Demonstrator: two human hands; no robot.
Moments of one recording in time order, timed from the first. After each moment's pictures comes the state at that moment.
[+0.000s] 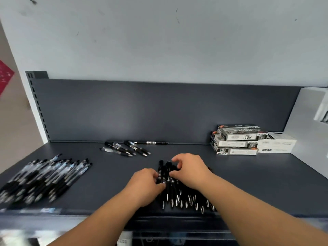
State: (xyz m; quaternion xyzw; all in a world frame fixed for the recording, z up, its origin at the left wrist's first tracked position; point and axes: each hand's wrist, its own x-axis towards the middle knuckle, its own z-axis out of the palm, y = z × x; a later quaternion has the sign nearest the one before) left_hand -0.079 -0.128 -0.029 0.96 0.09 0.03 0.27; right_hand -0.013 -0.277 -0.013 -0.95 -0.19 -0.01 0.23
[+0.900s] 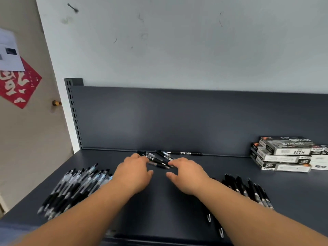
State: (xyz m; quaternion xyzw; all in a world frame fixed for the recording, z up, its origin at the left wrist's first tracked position) left_hand -0.062 0.018 0.000 0.98 0.13 0.08 0.09; right_hand -0.002 -0.143 -0.009 -0.96 -0.26 0.01 0.14
